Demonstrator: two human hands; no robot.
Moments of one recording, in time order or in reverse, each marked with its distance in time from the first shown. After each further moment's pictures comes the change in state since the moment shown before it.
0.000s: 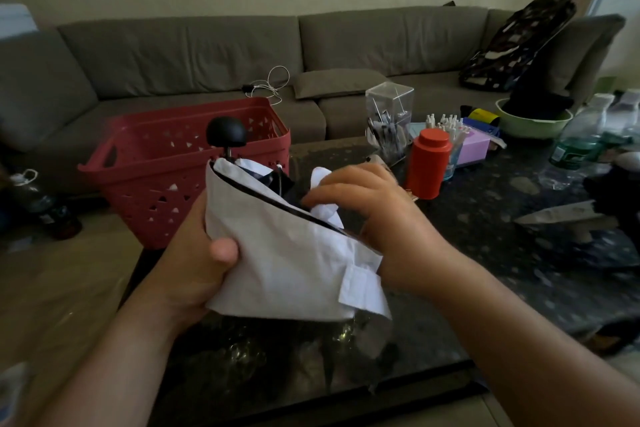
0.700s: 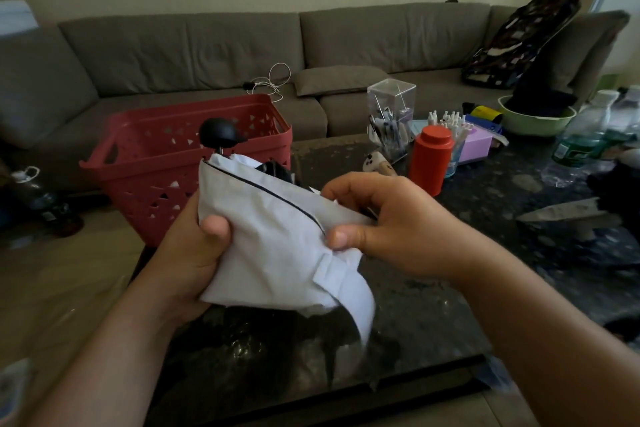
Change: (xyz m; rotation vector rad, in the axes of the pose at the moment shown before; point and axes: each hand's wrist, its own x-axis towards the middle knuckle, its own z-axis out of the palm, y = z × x) left_hand -0.001 0.004 0.004 -0.080 0.139 -0.157; right_hand 0.001 -0.013 -0.024 0.414 -0.173 0.184
